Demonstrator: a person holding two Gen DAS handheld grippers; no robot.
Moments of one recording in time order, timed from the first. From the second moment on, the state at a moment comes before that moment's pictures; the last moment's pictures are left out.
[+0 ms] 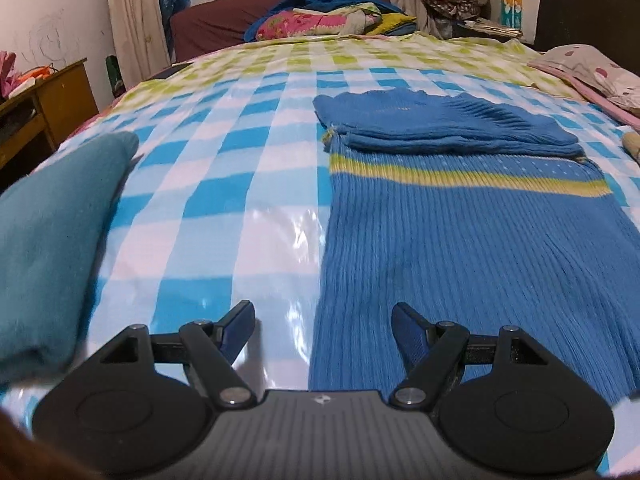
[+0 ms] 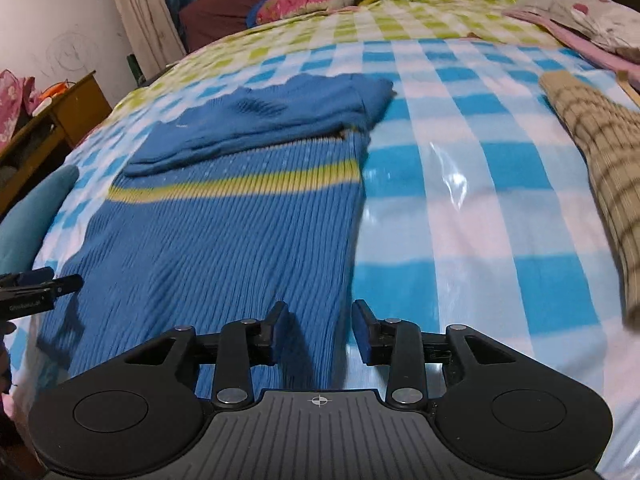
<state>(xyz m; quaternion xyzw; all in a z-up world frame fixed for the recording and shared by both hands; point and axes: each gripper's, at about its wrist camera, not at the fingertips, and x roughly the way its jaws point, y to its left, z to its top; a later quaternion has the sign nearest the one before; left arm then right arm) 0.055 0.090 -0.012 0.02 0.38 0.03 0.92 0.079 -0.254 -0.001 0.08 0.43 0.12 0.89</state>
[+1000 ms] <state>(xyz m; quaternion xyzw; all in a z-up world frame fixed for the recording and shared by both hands) 0.047 0.090 -0.013 -0.01 0.40 0.00 0.92 0.044 -0.264 -0.006 0.15 0.45 0.15 0.87</state>
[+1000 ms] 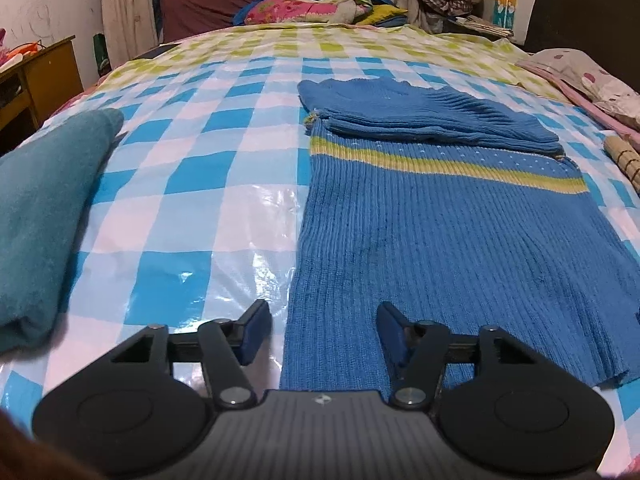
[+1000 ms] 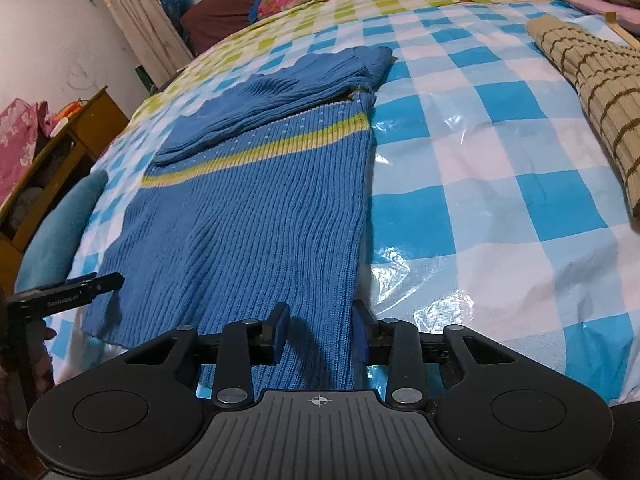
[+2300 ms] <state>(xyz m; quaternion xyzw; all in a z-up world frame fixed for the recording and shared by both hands) 0.186 0.117 0.060 -0.21 0.30 -0.08 0.93 0.166 -0.284 0.047 0.40 0.24 0.20 0.86</state>
